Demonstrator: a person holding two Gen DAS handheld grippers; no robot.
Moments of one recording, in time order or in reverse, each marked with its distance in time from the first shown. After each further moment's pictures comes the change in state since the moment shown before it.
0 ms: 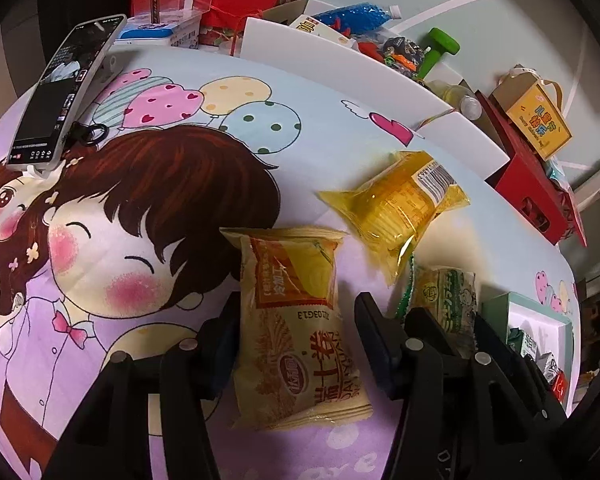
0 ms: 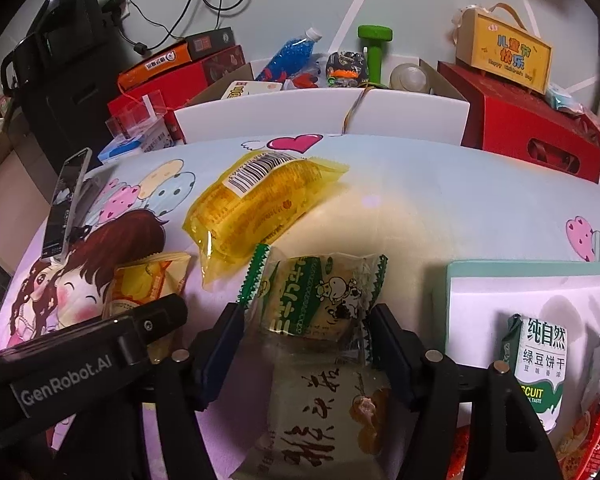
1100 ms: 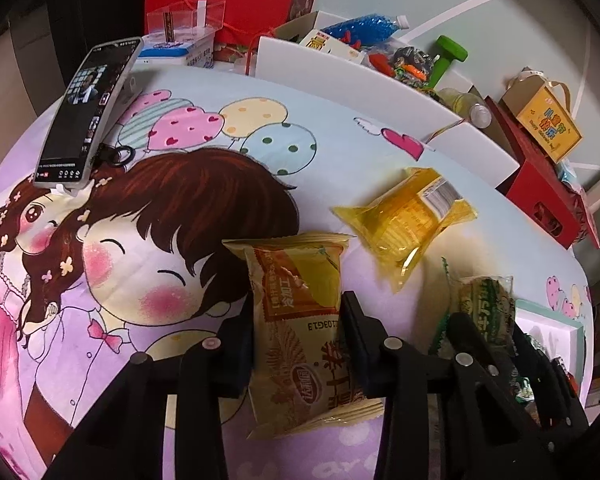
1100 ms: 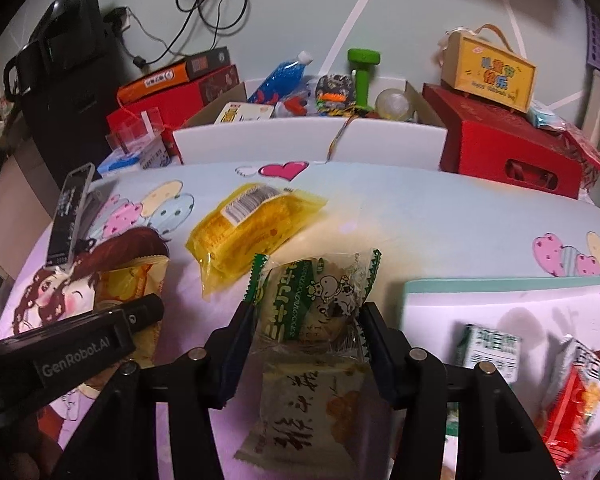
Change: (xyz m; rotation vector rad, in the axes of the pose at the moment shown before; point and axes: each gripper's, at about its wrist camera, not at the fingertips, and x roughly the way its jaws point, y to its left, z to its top) left arm -0.022 -0.007 -0.002 0.016 -0.041 0.057; right arm -0.039 -0.008 0.008 0.000 -0.054 -0.037
